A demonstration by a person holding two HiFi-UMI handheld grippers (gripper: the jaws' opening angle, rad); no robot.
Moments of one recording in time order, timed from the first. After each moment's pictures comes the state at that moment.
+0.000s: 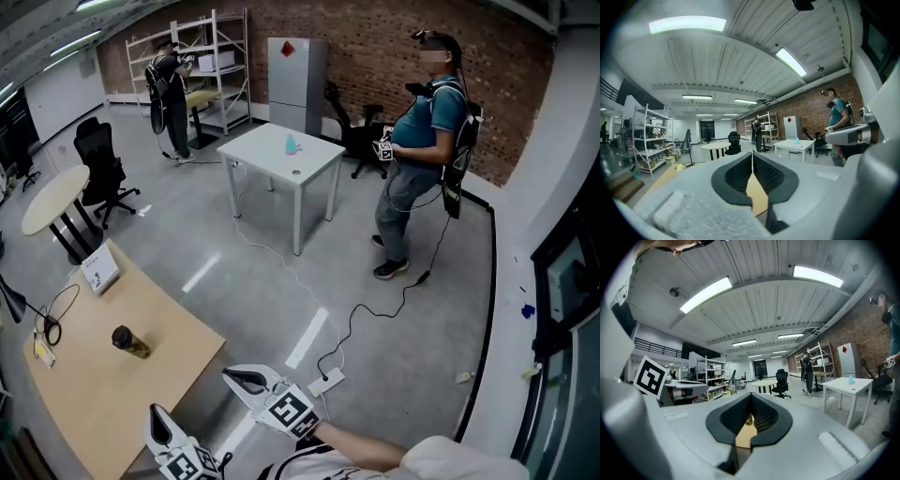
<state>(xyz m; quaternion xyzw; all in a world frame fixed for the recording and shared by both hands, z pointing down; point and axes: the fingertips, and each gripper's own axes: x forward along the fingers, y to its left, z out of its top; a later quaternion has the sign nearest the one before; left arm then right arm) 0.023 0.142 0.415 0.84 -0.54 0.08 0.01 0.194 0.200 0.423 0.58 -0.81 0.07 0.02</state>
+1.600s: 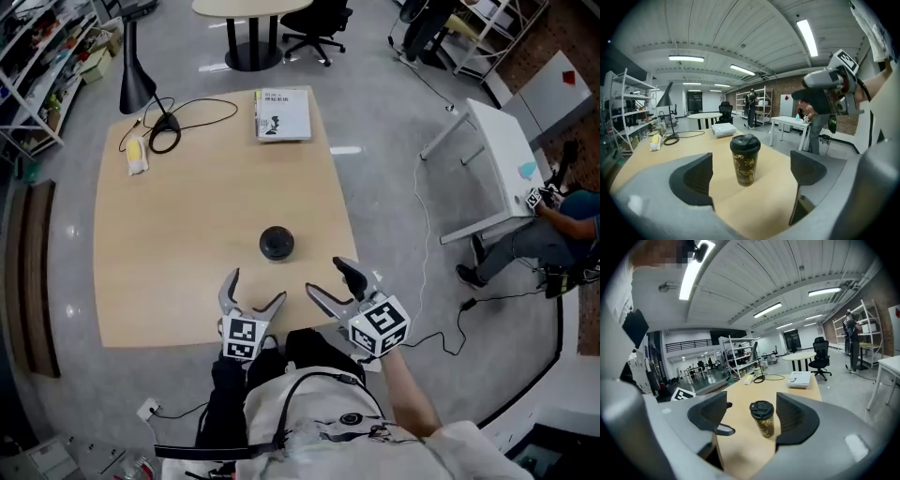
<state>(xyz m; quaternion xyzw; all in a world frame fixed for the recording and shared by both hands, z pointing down) -0.036 -0.127 0.650 0.86 -0.46 0.19 0.12 0.083 -0.122 0.532 0.37 -0.90 0.17 0.13</state>
